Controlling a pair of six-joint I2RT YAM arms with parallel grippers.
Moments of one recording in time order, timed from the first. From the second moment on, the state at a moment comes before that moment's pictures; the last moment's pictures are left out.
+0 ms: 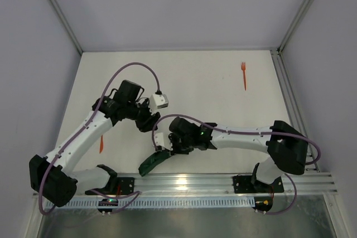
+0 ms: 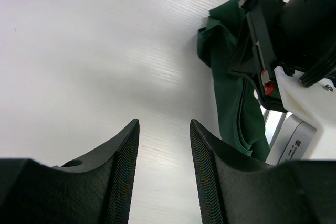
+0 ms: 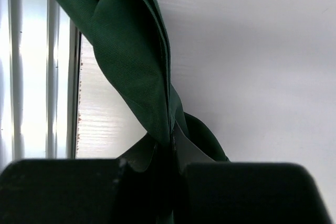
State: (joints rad) left arm -0.52 1.19 1.06 -0.85 0.55 0.54; right arm 1.14 1.54 0.92 -0.27 -0.24 -0.52
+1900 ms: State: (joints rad) left arm -0.17 1.64 1.03 -0.69 0.53 0.59; right arm 0.65 1.46 0.92 -0.04 -0.15 -0.22
